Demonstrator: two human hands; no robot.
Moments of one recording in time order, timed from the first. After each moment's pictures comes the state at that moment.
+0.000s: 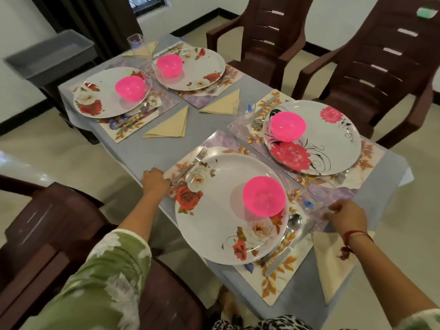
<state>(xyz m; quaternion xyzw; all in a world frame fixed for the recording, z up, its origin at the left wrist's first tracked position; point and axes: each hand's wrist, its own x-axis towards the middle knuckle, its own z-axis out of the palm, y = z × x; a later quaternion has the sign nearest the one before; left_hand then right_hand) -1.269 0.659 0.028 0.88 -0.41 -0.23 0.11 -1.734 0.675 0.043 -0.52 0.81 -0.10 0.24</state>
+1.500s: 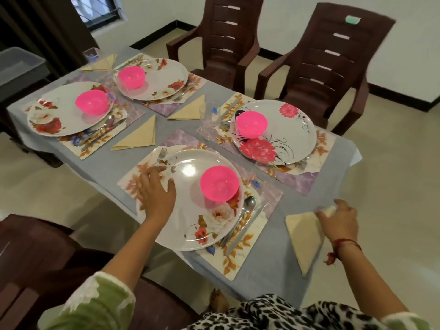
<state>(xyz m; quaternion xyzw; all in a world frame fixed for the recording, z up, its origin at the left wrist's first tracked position) -1.363 0.696 0.064 0.80 -0.49 -0.15 0.32 -1.753 0.749 0.066 -0.39 0.87 -0.20 0.22</state>
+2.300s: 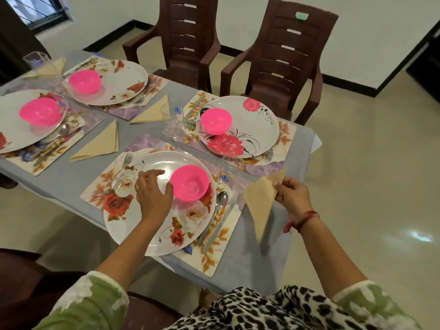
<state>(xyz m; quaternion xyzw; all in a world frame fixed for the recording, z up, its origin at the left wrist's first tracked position) -1.414 0.691 0.055 0.72 -0.58 -0.20 0.33 -1.733 0.729 0.071 -0.24 0.70 -0.49 0.46</state>
